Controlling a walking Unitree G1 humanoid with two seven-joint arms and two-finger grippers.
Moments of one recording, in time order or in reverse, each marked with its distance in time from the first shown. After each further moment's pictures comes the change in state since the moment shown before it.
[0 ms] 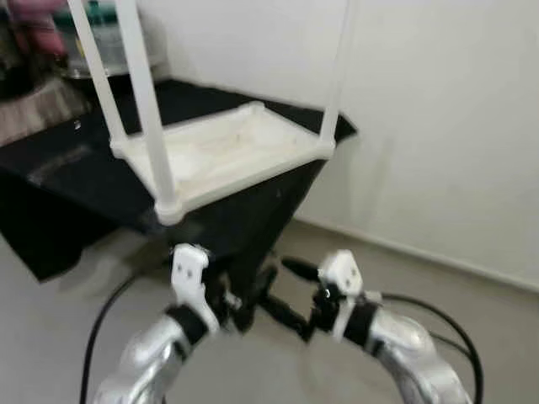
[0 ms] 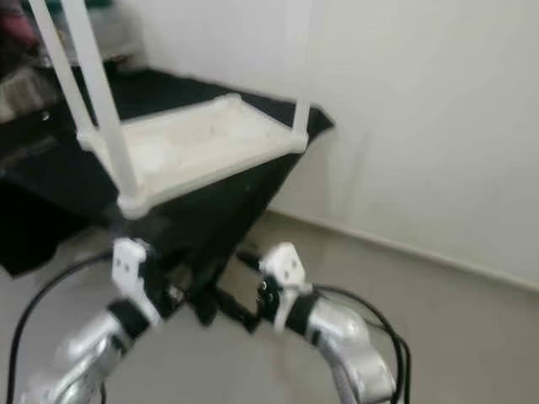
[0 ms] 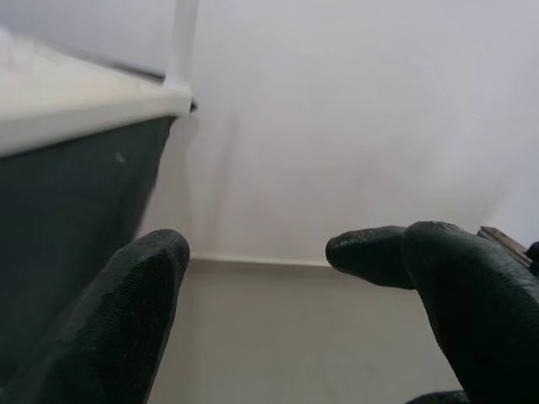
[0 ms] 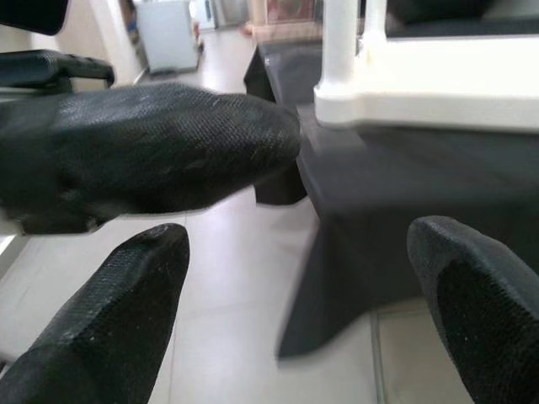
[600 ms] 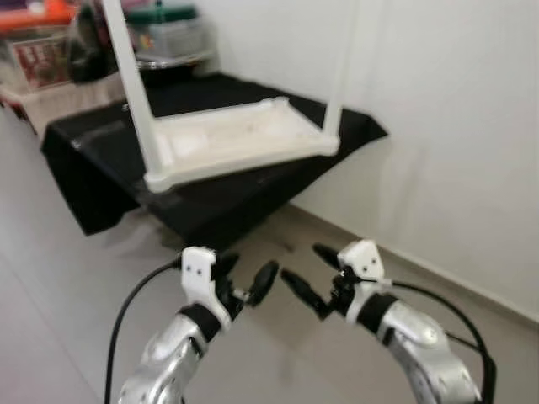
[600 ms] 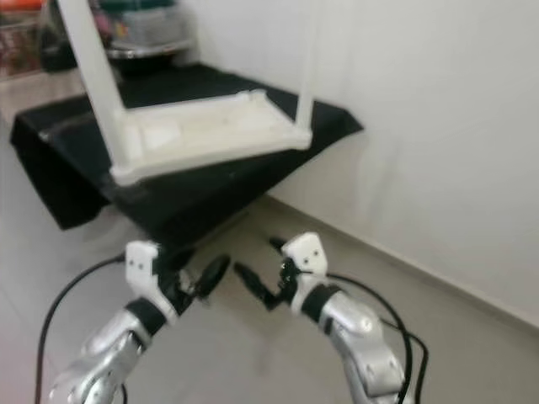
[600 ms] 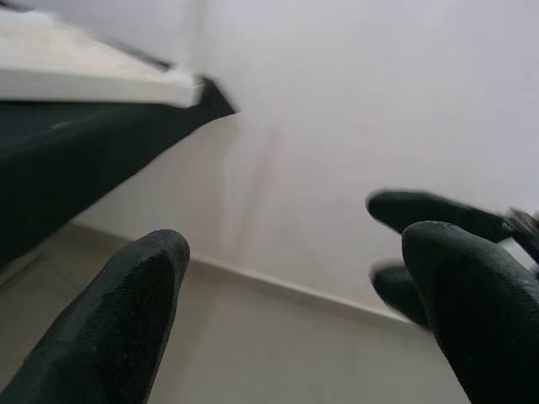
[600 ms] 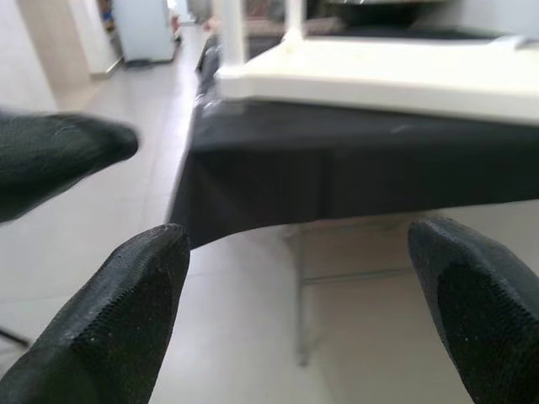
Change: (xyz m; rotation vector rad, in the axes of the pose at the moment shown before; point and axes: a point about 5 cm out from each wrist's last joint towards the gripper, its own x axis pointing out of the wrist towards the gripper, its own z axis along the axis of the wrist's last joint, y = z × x) left arm 0.008 0.007 -0.007 -0.025 -0.018 0.086; right arm -0.007 -0.027 0.002 -0.032 -0.019 -0.257
